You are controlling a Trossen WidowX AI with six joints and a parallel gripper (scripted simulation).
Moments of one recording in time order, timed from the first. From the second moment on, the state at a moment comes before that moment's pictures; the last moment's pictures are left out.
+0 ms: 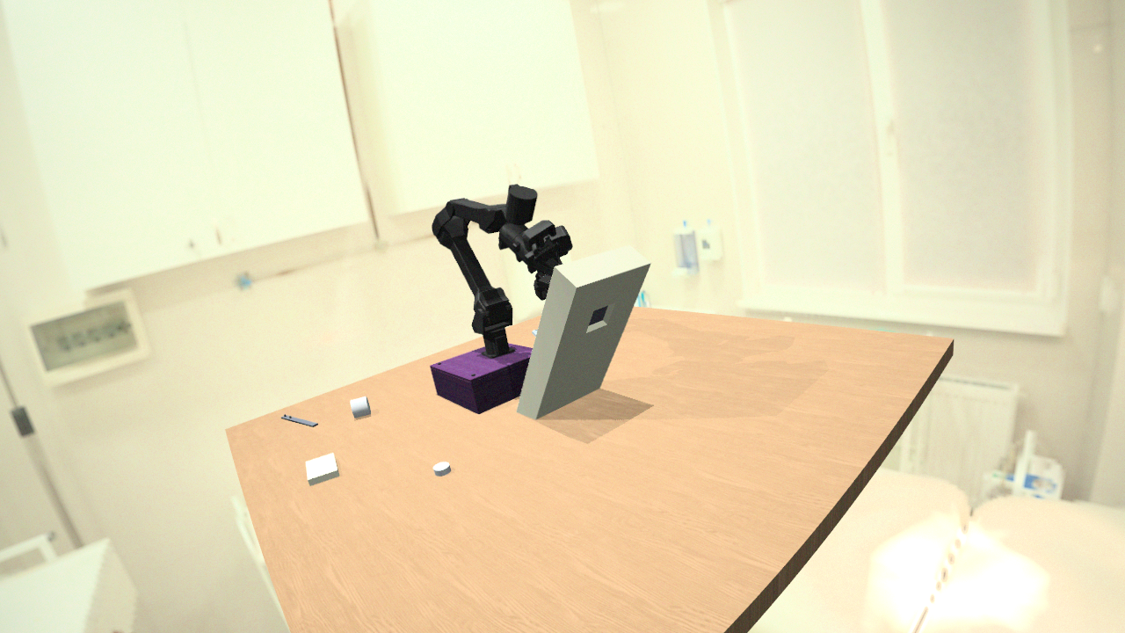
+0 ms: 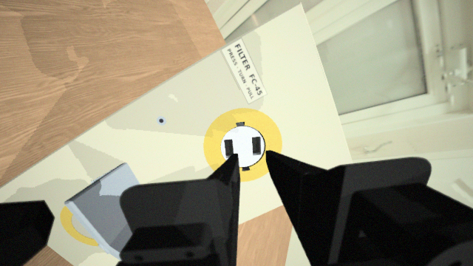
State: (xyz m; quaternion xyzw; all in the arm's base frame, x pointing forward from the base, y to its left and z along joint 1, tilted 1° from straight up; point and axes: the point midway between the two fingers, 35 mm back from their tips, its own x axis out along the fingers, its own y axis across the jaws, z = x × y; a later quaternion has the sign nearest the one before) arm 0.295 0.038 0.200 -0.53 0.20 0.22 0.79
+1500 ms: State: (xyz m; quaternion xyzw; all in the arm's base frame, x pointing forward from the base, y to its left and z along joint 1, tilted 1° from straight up) arm 0.312 0.041 0.182 -0.53 0.21 0.22 0.79
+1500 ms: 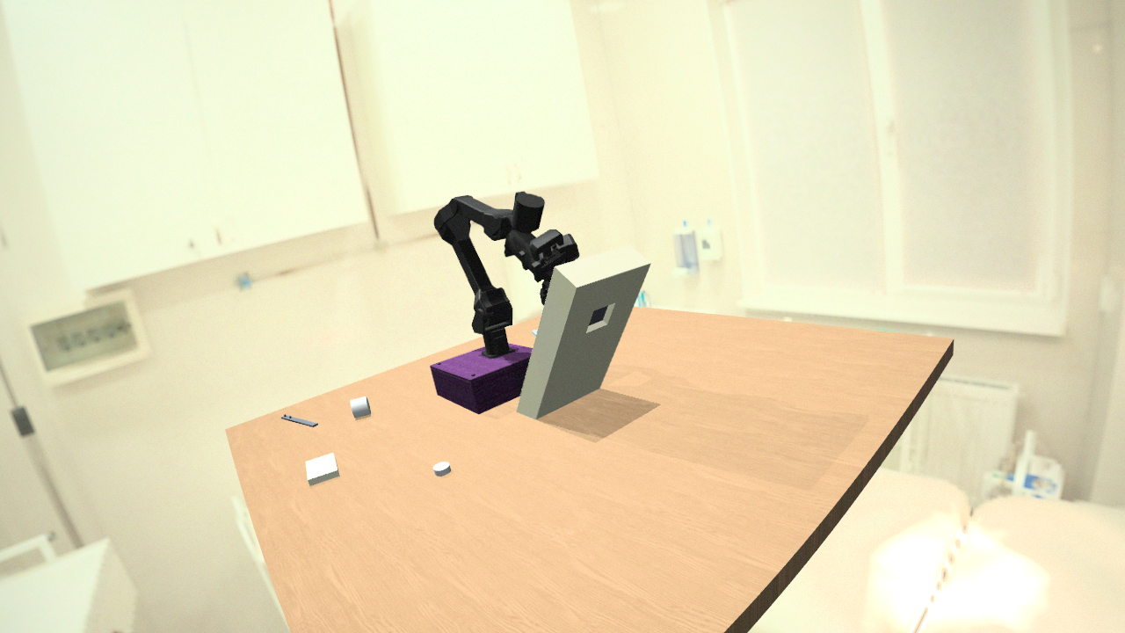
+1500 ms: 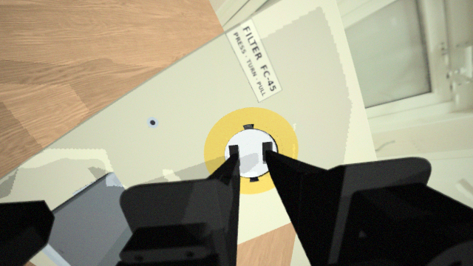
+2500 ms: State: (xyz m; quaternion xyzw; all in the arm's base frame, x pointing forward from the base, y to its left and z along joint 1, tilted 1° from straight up) arm 0.316 0.041 0.181 -0.53 0.21 0.22 0.79
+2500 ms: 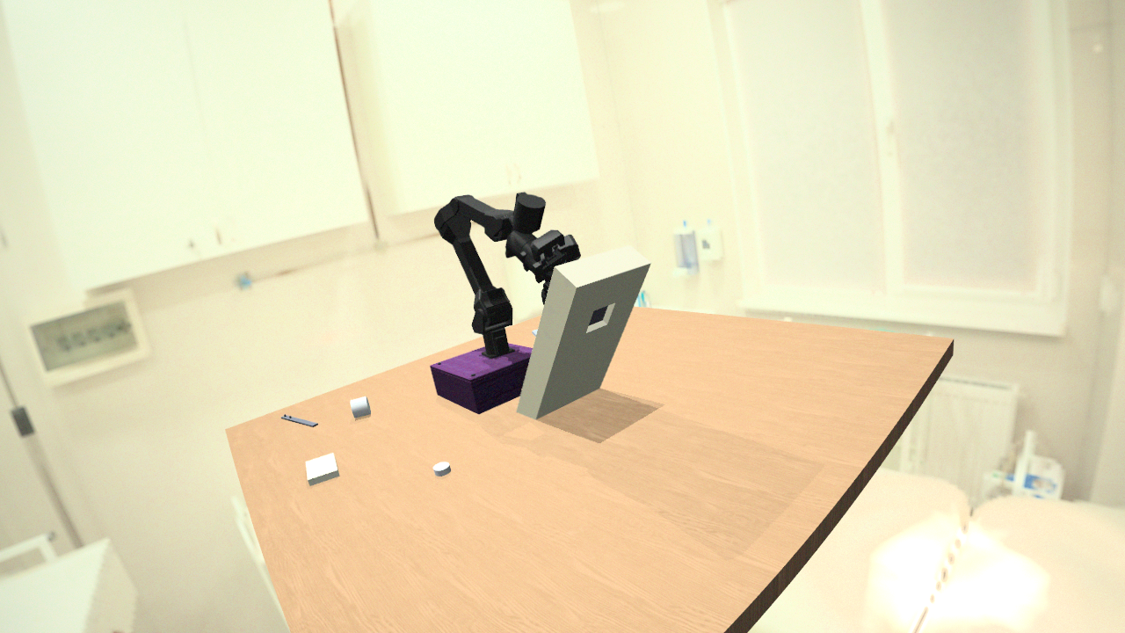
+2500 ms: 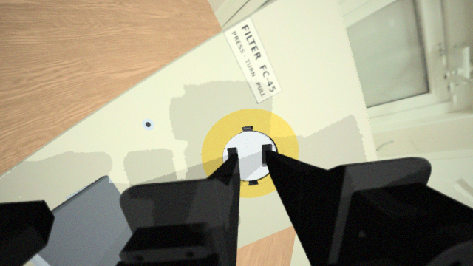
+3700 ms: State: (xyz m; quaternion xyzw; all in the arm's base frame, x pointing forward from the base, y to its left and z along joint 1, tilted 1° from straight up) arm 0.324 0.043 0.174 -0.53 0.21 0.22 0.79
